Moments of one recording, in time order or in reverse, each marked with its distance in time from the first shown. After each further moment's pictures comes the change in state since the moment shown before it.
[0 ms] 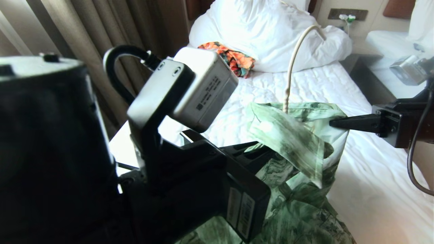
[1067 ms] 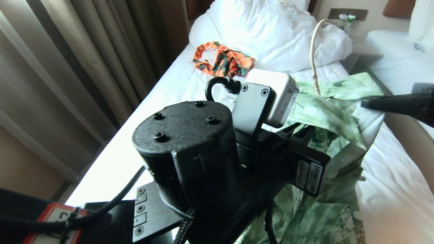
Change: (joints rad) left arm 0.048 0.314 -0.049 -0.500 -0.020 0.026; right arm 0.001 -0.187 -0.053 0.103 -0.007 0.065
